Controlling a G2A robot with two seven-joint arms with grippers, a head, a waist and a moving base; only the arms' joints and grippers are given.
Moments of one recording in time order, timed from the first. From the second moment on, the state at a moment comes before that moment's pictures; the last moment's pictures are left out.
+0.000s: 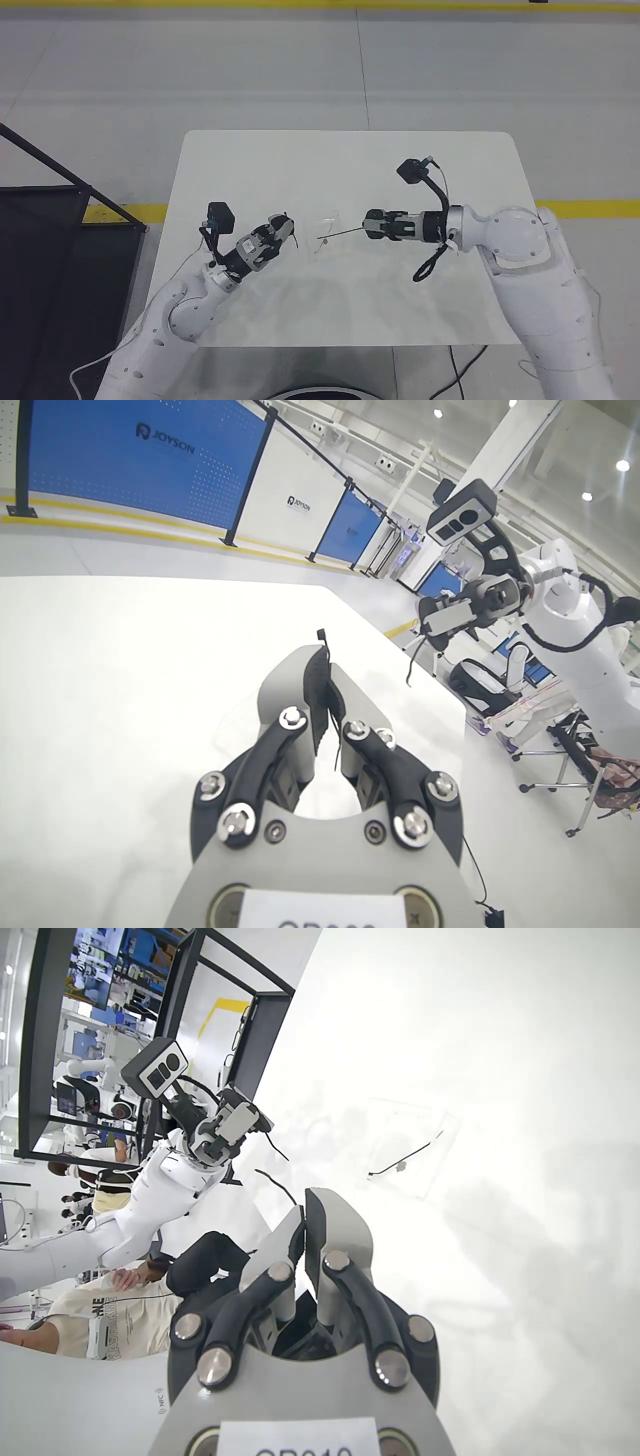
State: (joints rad) left arm 1.34 -1.11 -1.26 -1.57 0.70 -0.64 0.05; right arm -0.90 -1.14 1.25 -1.64 -0.17 -0.11 1.22
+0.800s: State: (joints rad) left arm 1.31 -1.16 -1.13 -1.50 1.00 -0.49 0.35; right arm -0.93 -1.14 1.22 -1.71 -0.19 -0.05 1.14
